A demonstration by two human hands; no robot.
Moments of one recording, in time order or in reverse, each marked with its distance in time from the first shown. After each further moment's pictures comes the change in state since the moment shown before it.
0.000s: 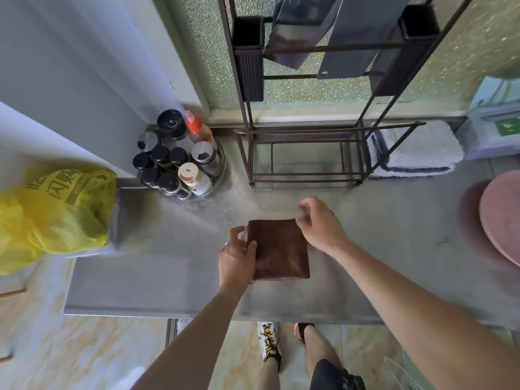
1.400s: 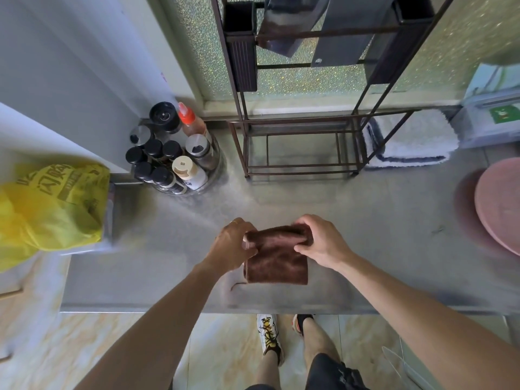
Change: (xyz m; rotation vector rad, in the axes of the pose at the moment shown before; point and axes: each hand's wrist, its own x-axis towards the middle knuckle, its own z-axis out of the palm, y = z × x) left_hand 0.032 0.000 -0.025 0.375 -0.377 0.384; right_hand -0.039 0.024 0.013 0.008 -0.112 -0.118
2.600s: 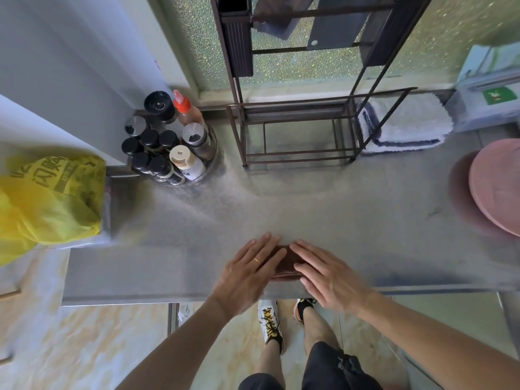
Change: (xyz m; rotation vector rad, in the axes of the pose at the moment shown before) left_hand -0.079 -0.007 0.057 0.501 0.122 0.596; right_hand -0.097 0.026 0.038 -0.455 0.050 -0.586
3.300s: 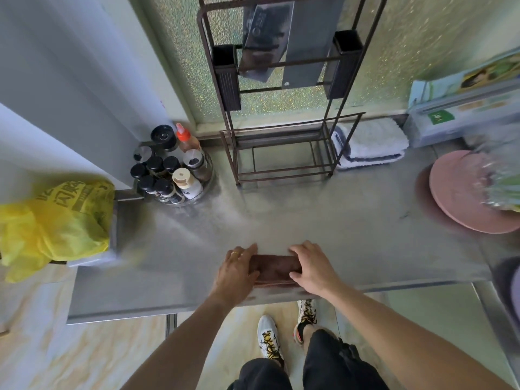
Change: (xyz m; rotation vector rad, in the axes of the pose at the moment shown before) left_hand 0.014 0.000 -0.014 -0.313 -0.152 -0.562; right_hand 0.031 -0.020 -0.014 0.268 -0.128 0.665
